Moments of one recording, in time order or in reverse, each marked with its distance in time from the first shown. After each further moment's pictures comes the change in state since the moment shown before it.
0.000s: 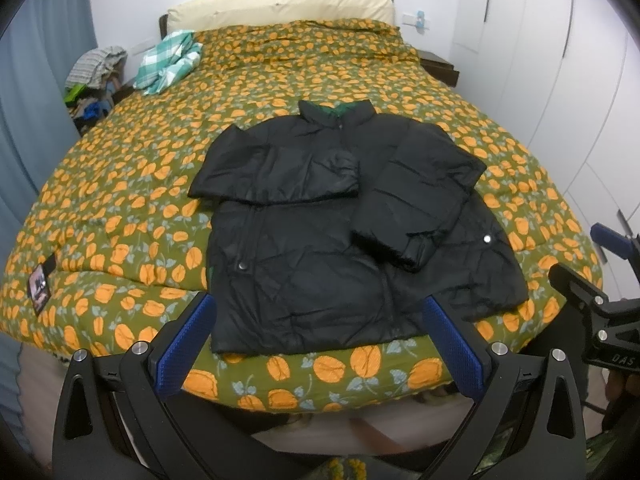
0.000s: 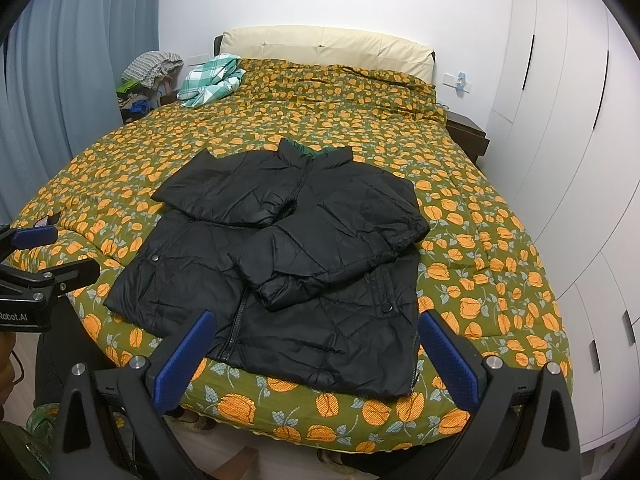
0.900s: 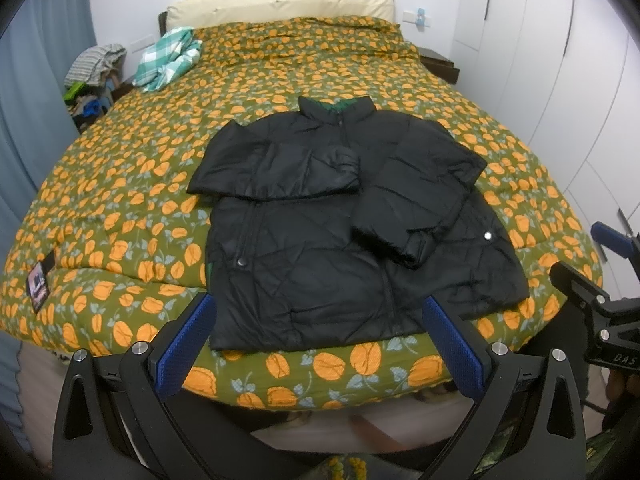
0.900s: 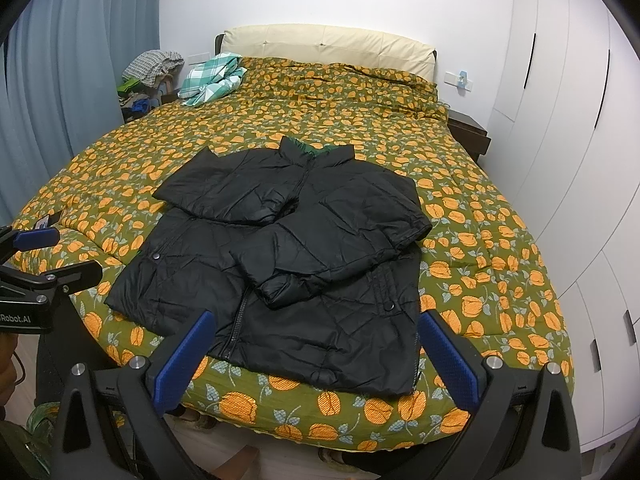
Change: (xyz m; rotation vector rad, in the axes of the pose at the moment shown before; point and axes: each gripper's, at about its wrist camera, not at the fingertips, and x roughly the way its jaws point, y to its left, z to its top) left arm 0.001 0.000 0.001 -0.003 0.009 -0.001; right arm 0.001 0.002 -0.002 -0.001 0.002 0.001
